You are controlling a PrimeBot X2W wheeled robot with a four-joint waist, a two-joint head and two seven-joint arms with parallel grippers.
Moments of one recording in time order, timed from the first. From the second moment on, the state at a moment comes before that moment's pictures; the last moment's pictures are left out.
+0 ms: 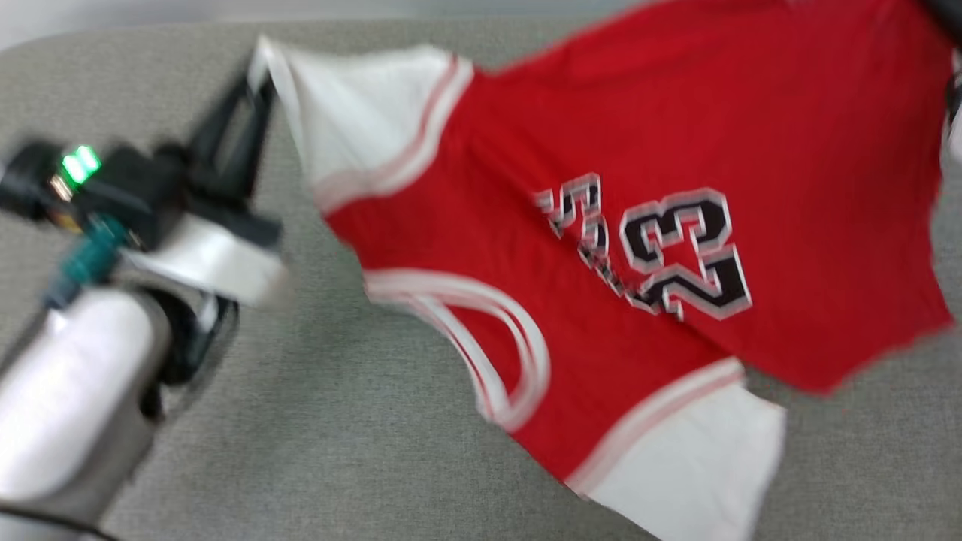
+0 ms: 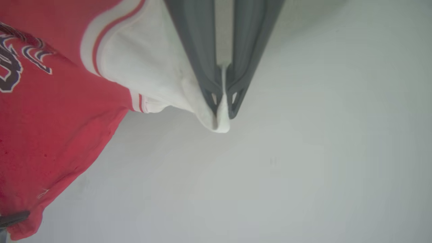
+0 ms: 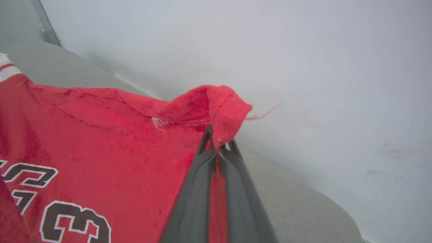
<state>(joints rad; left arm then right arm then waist) -0.64 0.66 -0.55 -0.10 -0.50 0.19 -0.15 -0.98 -0.76 0.54 0.17 0.71 0.13 0.38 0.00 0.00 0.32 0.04</state>
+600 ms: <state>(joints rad) -1.47 0.58 -0.50 0.11 -0.41 0.01 -0.05 -1.46 -0.58 0.37 0.24 0.45 0.13 0.33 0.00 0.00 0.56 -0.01</state>
